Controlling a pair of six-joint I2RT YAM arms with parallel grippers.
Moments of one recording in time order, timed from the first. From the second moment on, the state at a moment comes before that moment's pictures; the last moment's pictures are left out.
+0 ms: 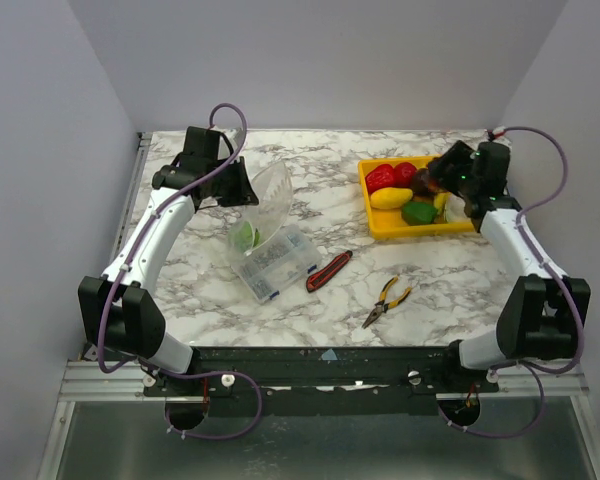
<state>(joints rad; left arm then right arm) -0.23 1.50 1.42 -0.73 0.38 -0.32 -0.13 1.46 1.08 -0.07 -0.02 0.52</state>
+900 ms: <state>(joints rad) -0.22 1.47 1.40 -0.71 0.38 -0.32 0.82 1.68 1.32 0.25 0.01 0.40</state>
